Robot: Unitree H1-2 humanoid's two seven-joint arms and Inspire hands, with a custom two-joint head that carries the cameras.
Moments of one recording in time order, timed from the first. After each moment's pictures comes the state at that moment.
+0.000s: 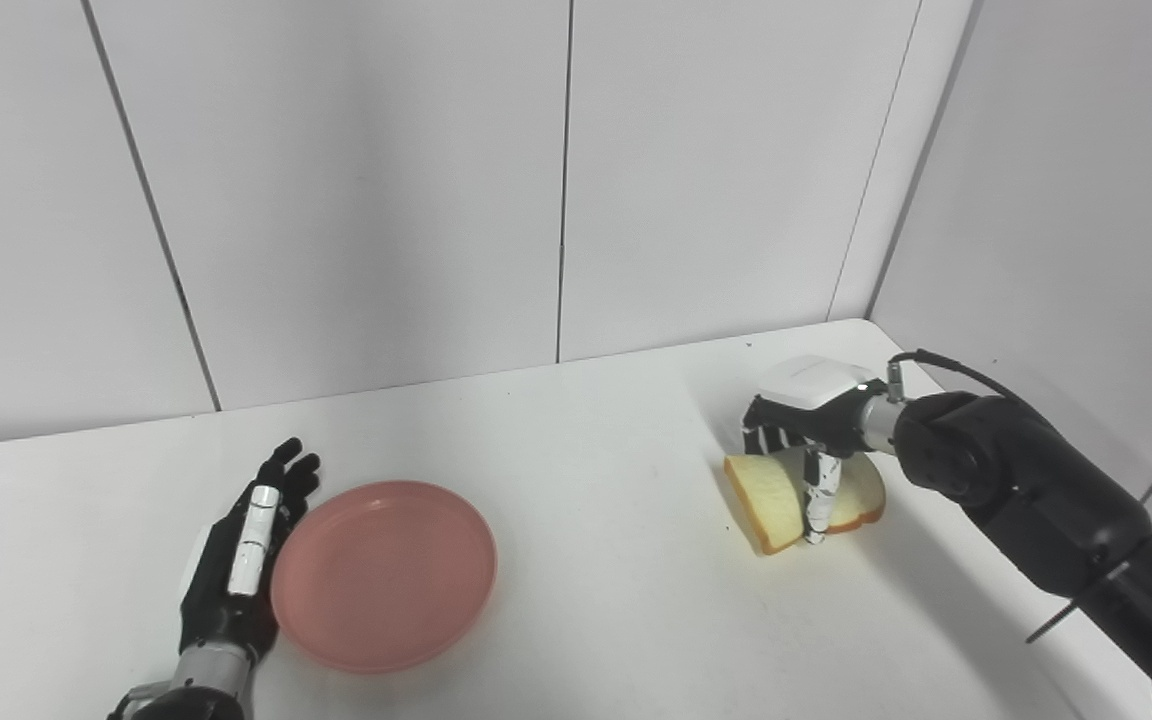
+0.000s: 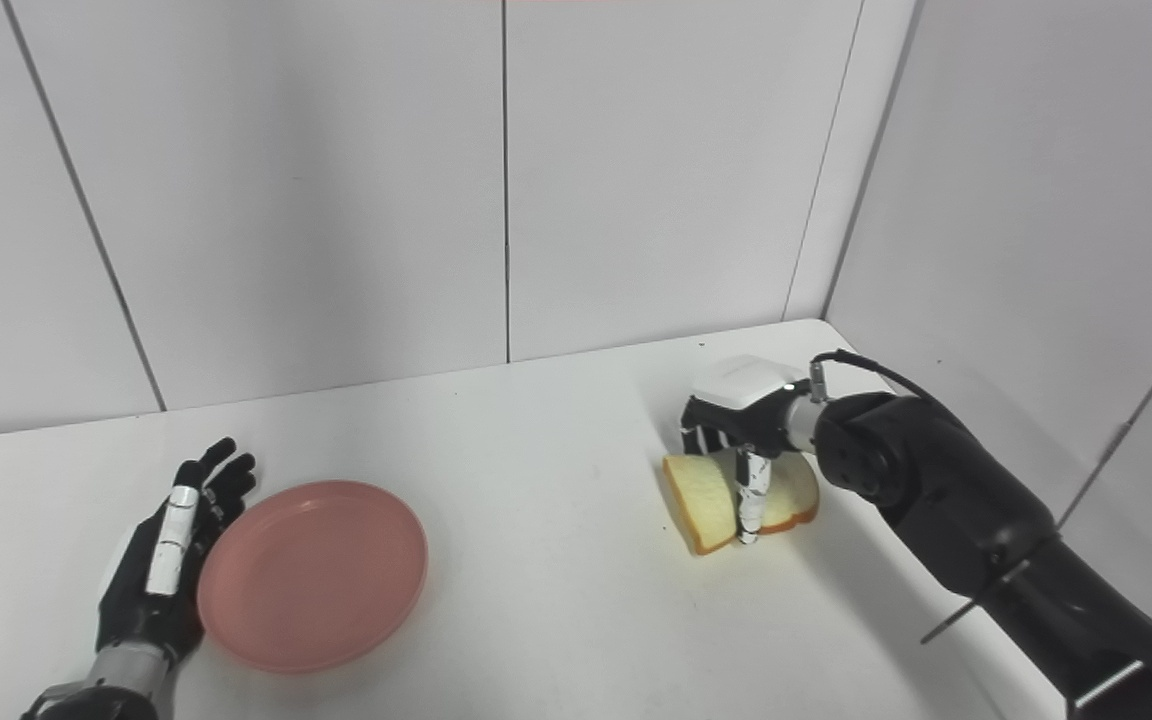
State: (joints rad) left arm -0.45 -0.04 0.01 0.44 -0.13 0.00 -0.12; right arm -0.55 -0.90 0.28 0.04 -0.67 -0.03 0.65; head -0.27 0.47
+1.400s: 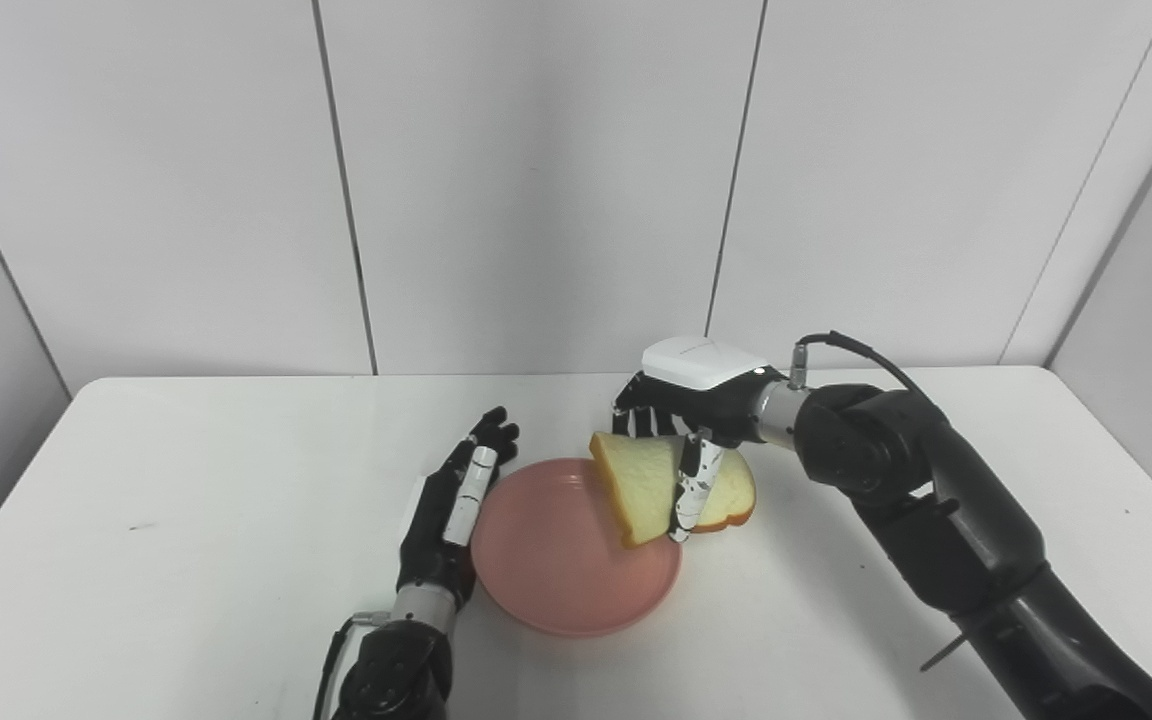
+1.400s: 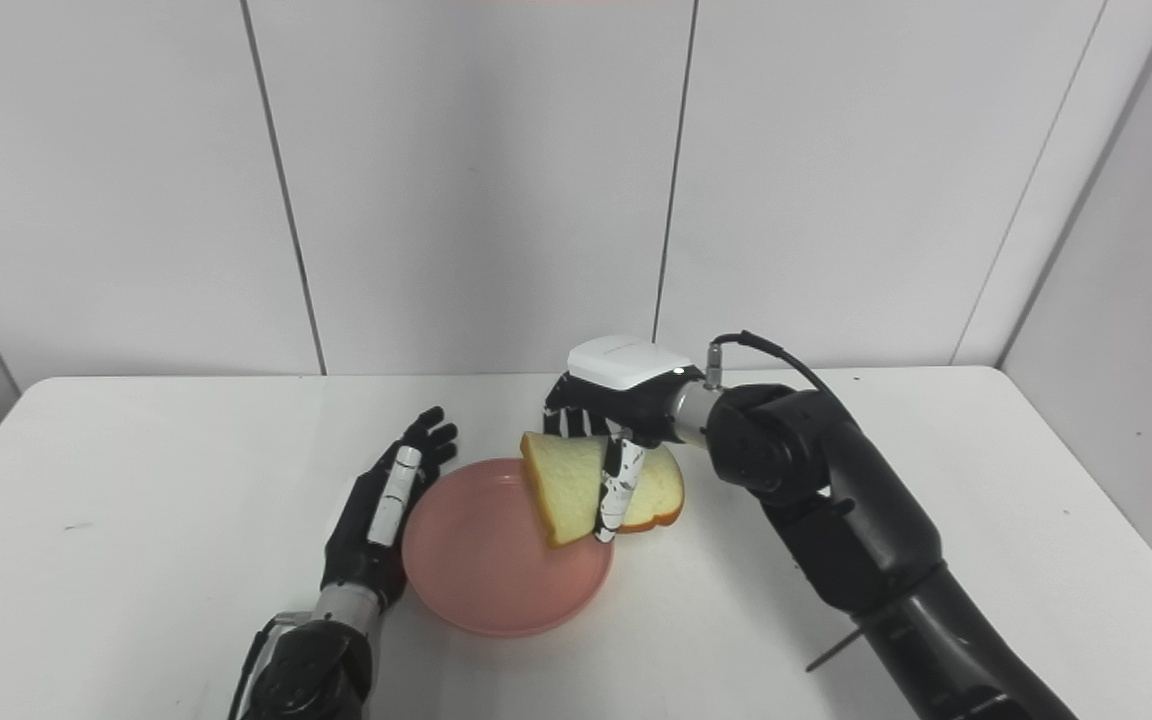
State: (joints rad) left arm -0.48 -0.16 -0.03 0.51 -0.06 -0.06 0.00; right arm -0.81 -0.45 0.36 0.14 -0.68 0.00 0.70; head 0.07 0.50
